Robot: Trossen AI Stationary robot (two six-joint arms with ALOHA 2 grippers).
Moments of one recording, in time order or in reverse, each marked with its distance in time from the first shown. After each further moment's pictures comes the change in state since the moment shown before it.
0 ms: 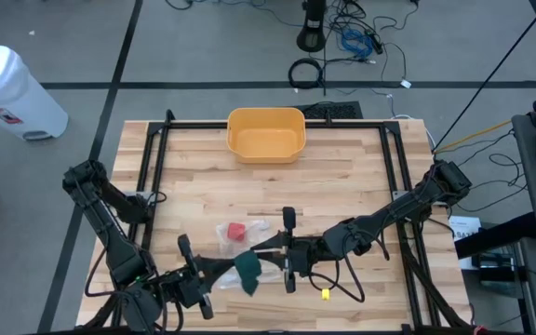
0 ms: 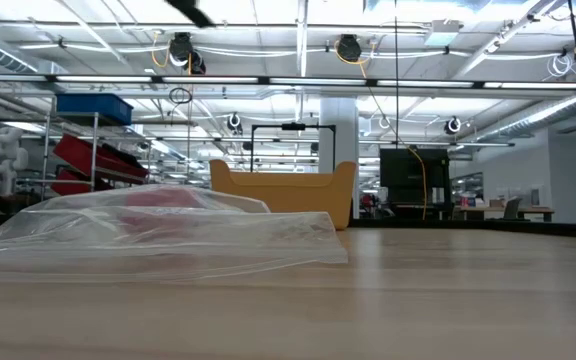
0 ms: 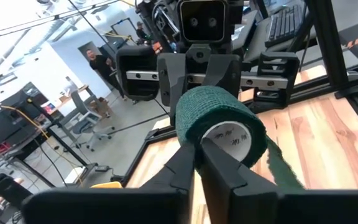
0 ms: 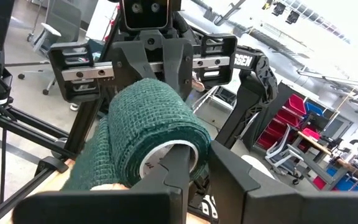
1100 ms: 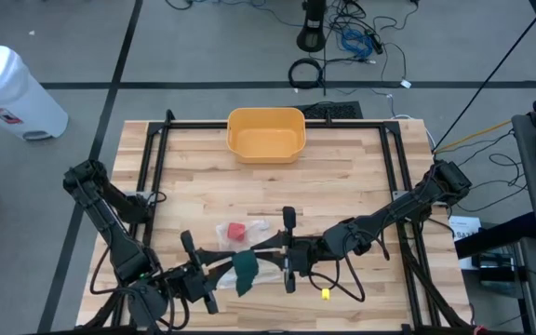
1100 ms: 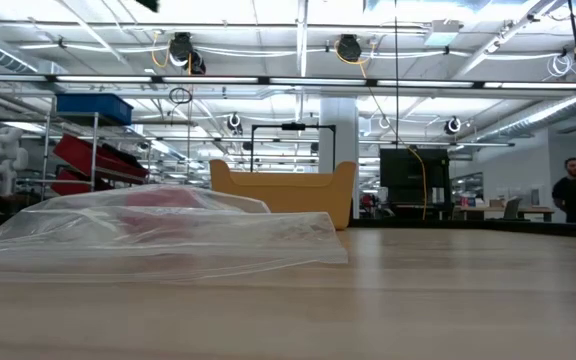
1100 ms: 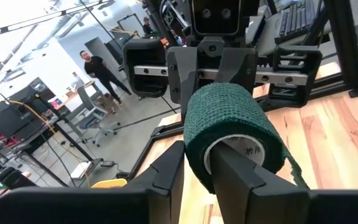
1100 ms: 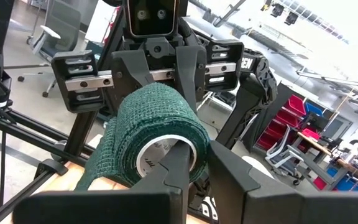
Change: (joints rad) left arm 0.026 0.000 0.000 -0.005 0.000 -0.004; right arm 0.000 0.000 0.000 0.008 0.000 0.000
